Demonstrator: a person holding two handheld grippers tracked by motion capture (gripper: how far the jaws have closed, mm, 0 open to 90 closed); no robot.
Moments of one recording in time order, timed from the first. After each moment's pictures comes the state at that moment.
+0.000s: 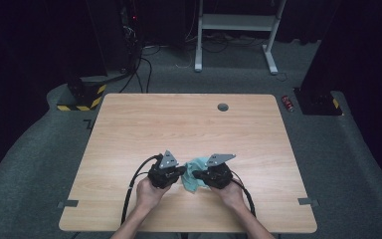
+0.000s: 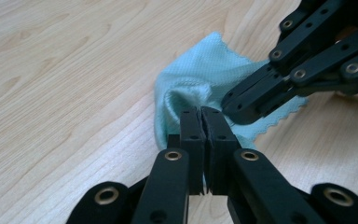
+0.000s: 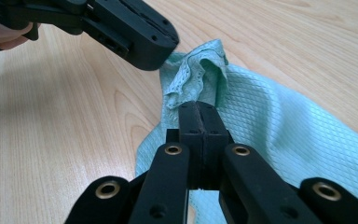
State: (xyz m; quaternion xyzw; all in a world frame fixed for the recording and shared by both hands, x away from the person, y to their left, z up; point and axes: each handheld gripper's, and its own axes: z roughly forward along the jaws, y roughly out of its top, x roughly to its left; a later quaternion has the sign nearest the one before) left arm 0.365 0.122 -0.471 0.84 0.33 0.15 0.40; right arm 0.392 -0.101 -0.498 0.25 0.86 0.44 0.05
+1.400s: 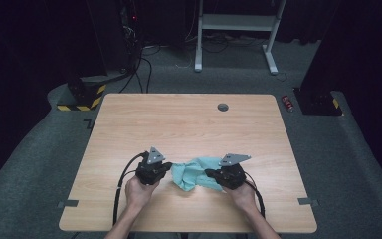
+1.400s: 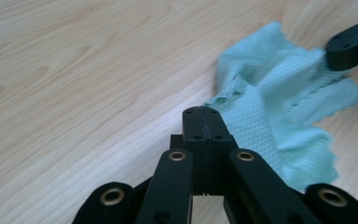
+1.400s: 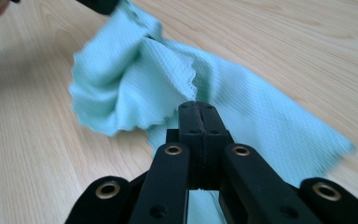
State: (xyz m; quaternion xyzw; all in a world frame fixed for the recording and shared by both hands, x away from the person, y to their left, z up) left arm 0.369 0.161 -0.471 0.82 0.40 0.17 0.38; right arm 0.387 -0.140 -0.492 0.29 0.85 0.43 0.07
